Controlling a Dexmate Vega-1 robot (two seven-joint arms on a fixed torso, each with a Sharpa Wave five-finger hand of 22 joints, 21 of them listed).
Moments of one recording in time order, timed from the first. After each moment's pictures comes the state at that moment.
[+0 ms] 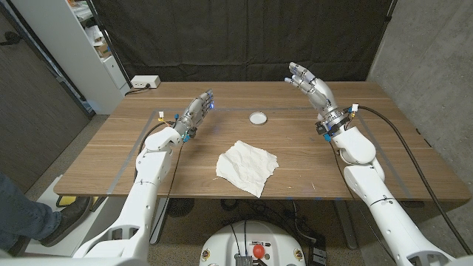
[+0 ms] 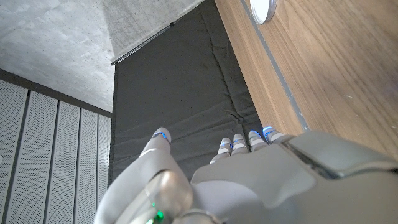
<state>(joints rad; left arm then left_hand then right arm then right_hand) 0.86 0.12 -0.09 -1.38 -0.11 0.00 -0.49 0.26 0.02 0.36 -0.03 0.18 -0.13 0.07 0.18 0.17 -0.17 0.03 0.20 0.19 -0.17 0.06 0.19 0.18 -0.17 0.02 0.19 0.18 -1.02 -0.31 -0.07 -1.57 0.16 0.65 0.33 0.46 -0.04 0.25 -0.06 0.32 0.14 0.03 0.20 0.19 0.11 0.04 0.20 0.19 0.05 -0.01 0.20 0.22 0.35 -0.04 0.19 0.17</state>
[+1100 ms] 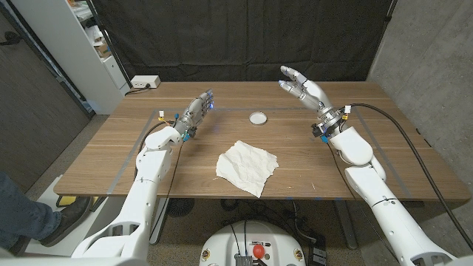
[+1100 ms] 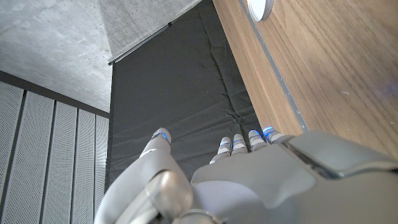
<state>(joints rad) 0.84 0.12 -0.10 -1.34 -0.10 0.00 -0.50 0.25 0.03 0.35 -0.04 0.18 -0.12 0.07 0.18 0.17 -0.17 0.04 0.20 0.19 -0.17 0.06 0.19 0.18 -0.17 0.01 0.19 0.18 -1.03 -0.33 -0.09 -1.60 -0.03 0.69 0.25 0.47 -0.04 0.25 -0.07 0.32 0.14 0.03 0.20 0.19 0.12 0.03 0.20 0.19 0.05 -0.02 0.20 0.21 0.35 -0.04 0.19 0.17</state>
